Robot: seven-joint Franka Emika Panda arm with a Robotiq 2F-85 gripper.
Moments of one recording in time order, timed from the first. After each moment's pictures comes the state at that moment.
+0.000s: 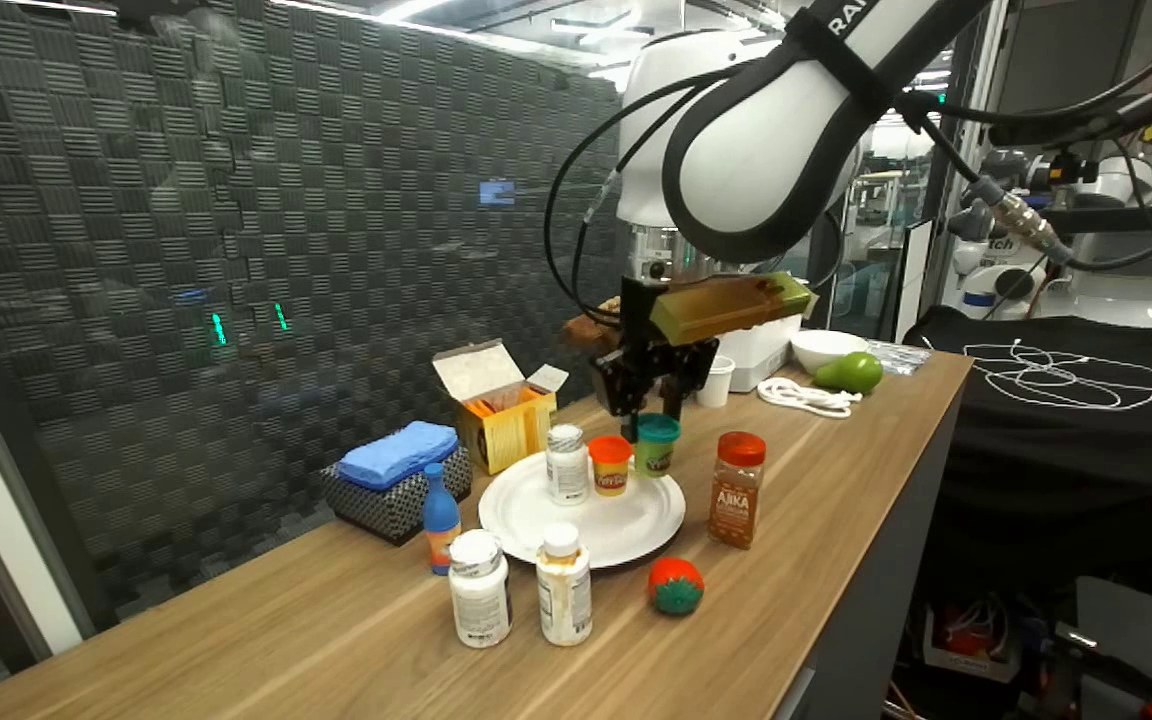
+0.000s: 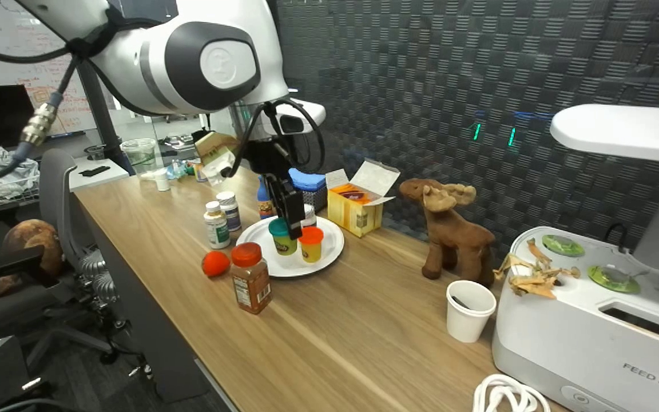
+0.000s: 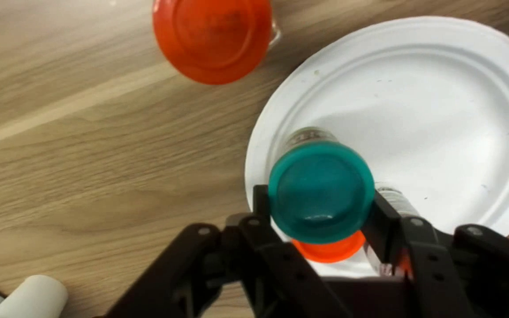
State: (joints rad) arm 0.12 0.21 -0.06 -2.19 -0.16 2.52 0.50
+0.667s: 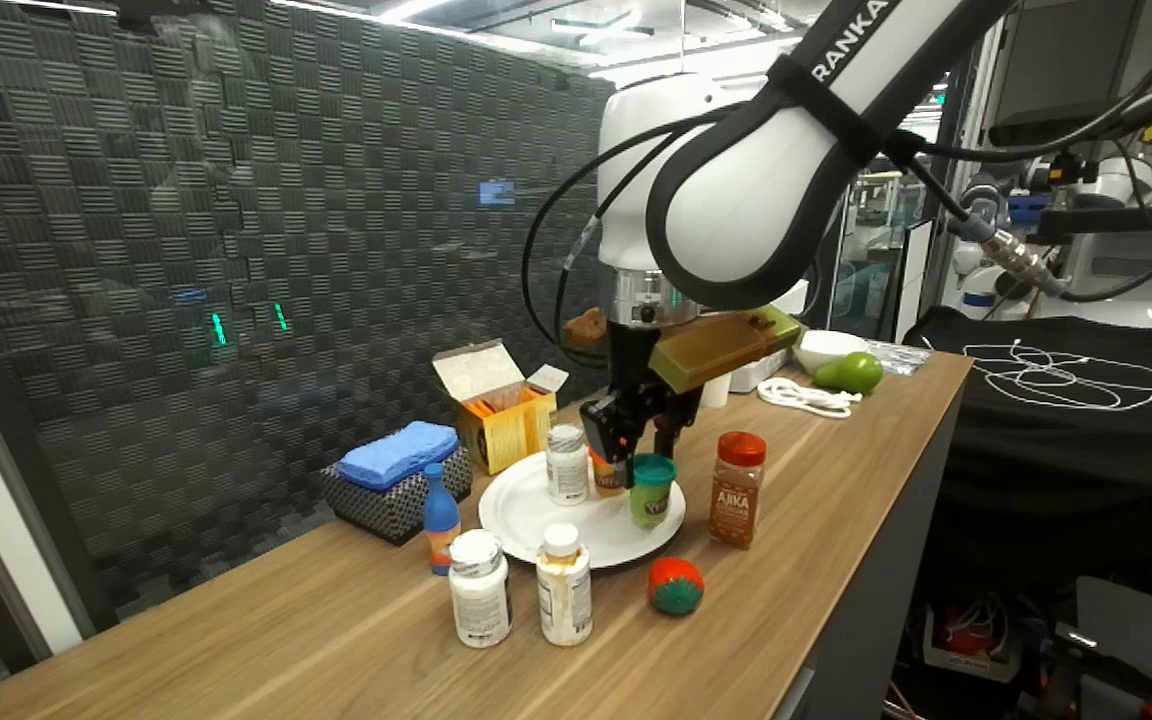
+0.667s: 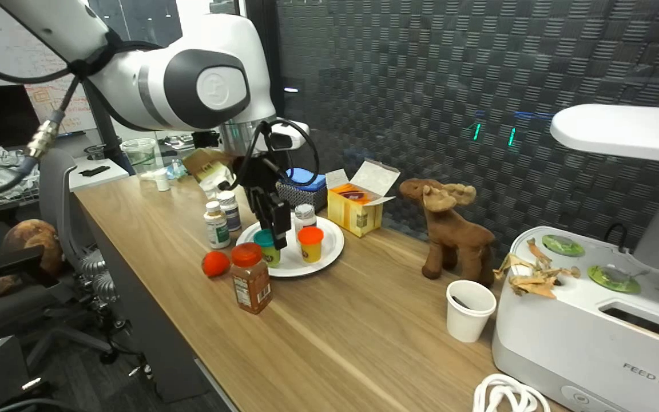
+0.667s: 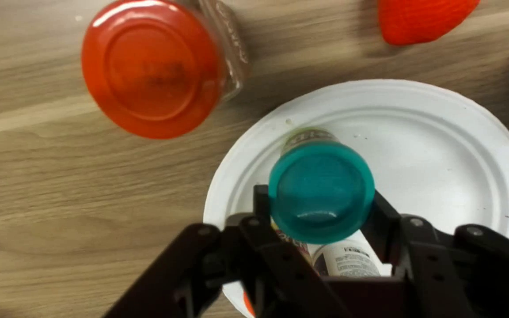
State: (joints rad) arm 0.13 0.26 -0.02 -2.19 -0.16 2.52 0.43
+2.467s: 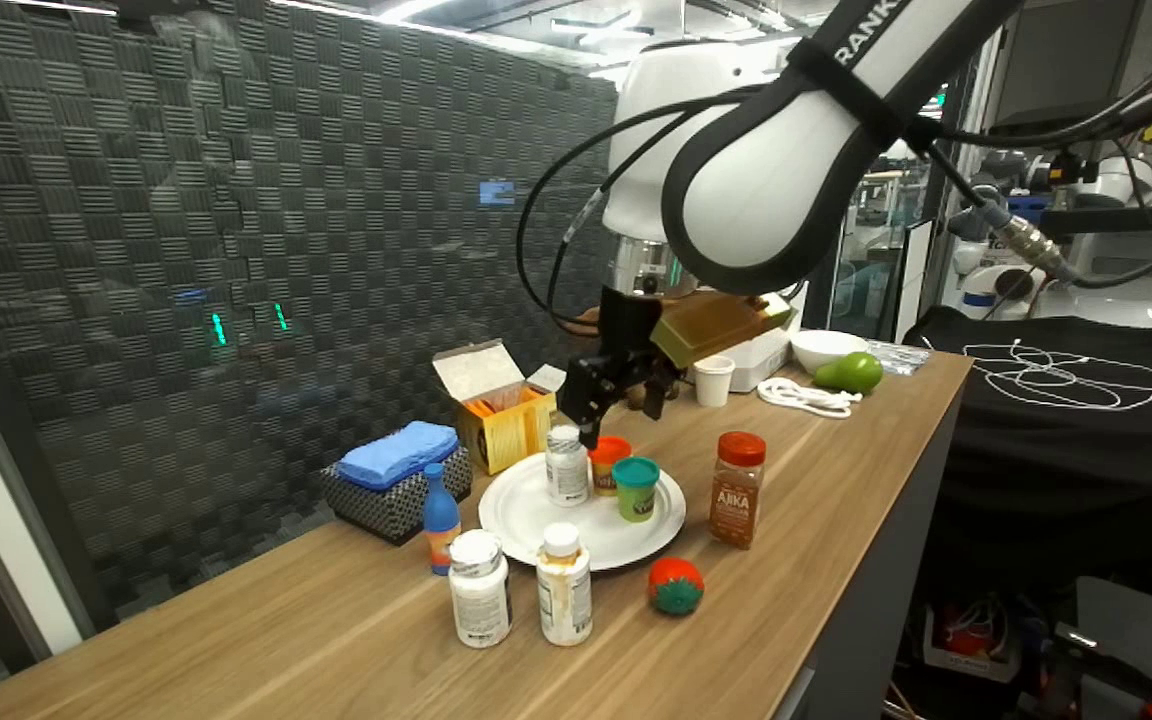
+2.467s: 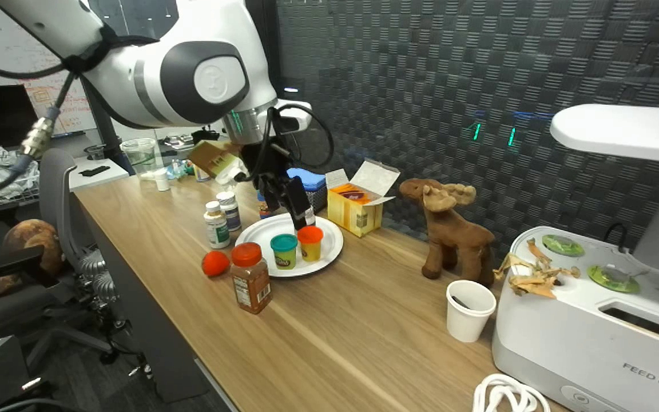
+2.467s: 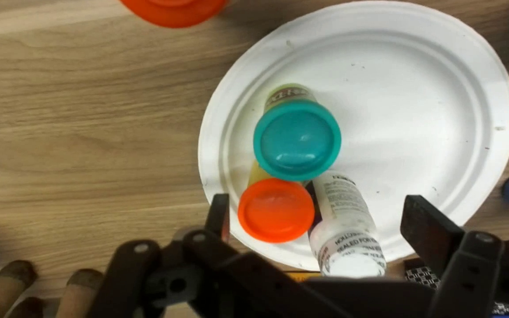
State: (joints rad) arm 0.14 0.23 -0.05 -2.21 -0.19 2.66 0.37
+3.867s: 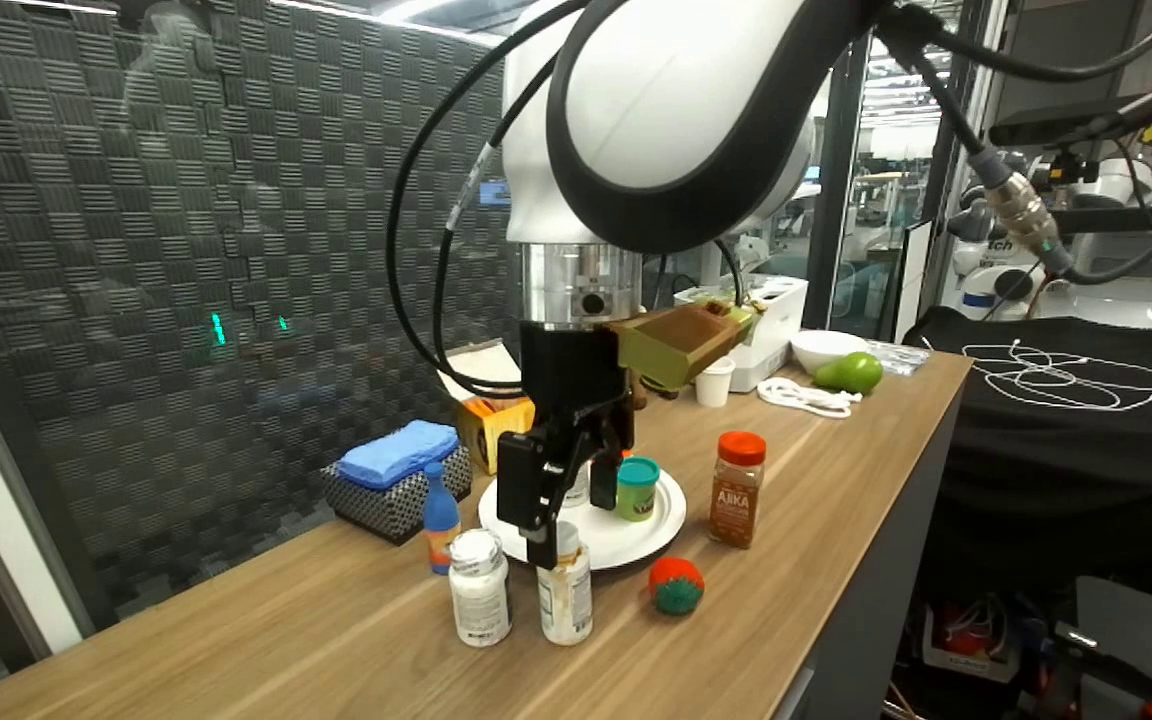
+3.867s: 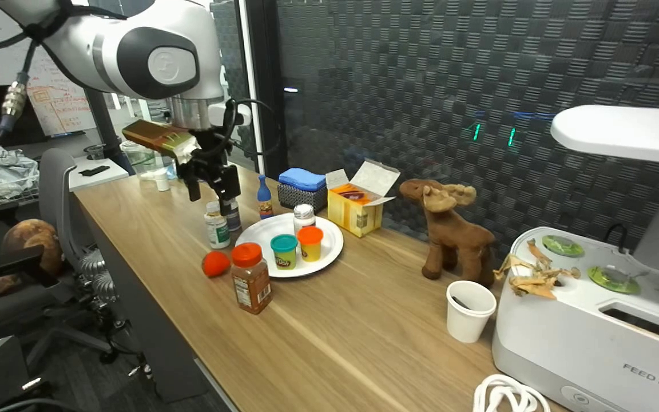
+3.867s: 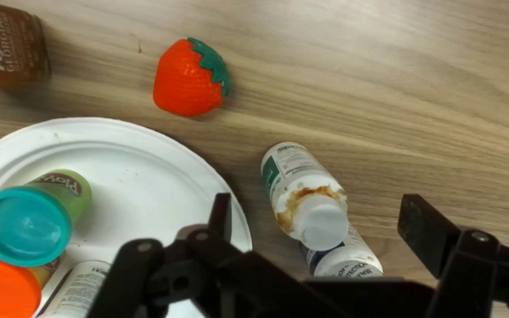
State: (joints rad) arm 0.18 0.23 0.16 -2.15 0.04 2.38 0.08
